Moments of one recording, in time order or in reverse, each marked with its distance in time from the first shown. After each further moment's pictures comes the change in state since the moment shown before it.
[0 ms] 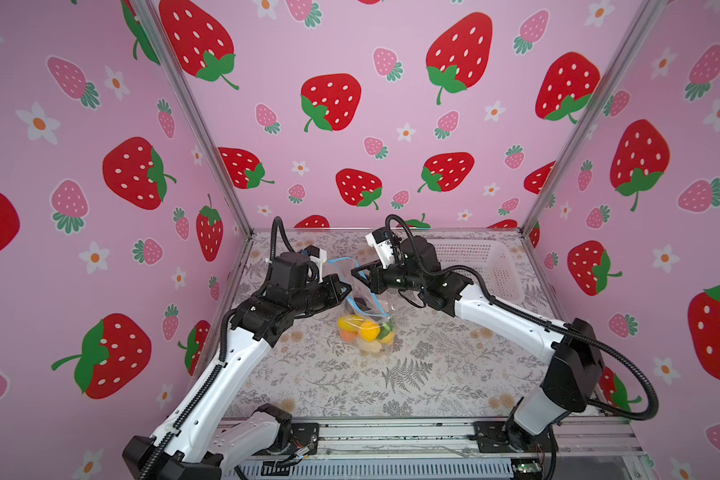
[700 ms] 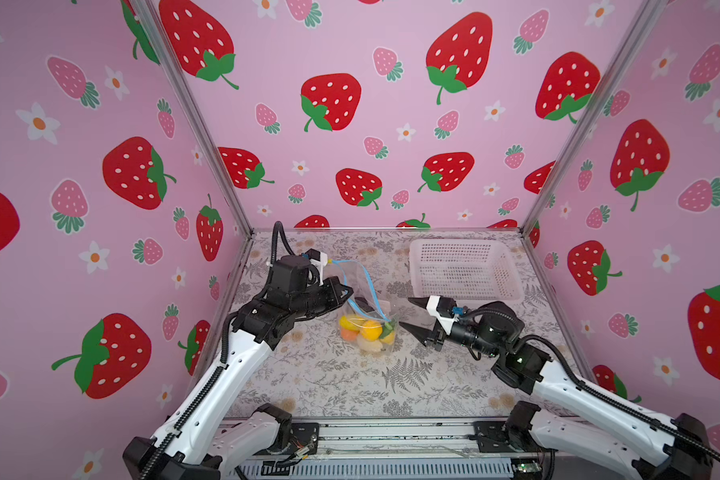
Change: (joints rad) left arm 0.000 -0.008 -0.038 0.027 0.028 -0.036; right arm 0.026 -0.731 -0.834 0.374 0.027 -0.621
